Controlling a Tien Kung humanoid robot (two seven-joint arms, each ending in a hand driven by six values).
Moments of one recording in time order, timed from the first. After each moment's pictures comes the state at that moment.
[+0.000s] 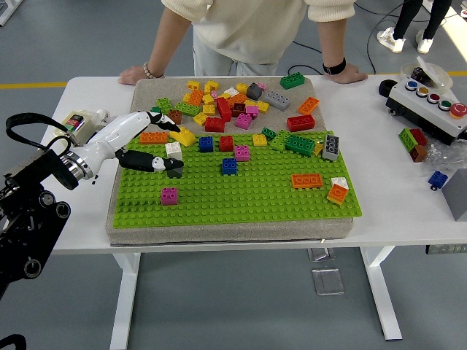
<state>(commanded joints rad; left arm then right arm) -0.49 0.18 -1.38 -1.12 2.16 -0.22 -0.37 0.13 -0.10 1.39 0.18 -0.55 -0.17 -0.03</state>
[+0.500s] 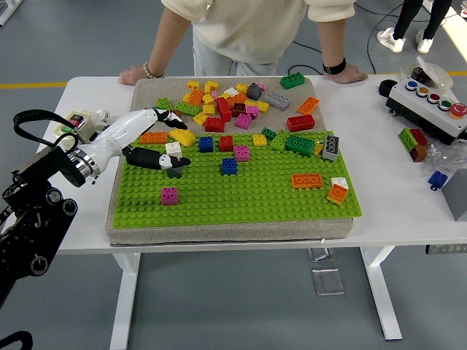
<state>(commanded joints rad) -0.51 0.16 -1.37 -1.12 2.16 -0.22 -0.36 0.14 -0.10 1.40 0.18 -0.55 -0.17 -0.03</state>
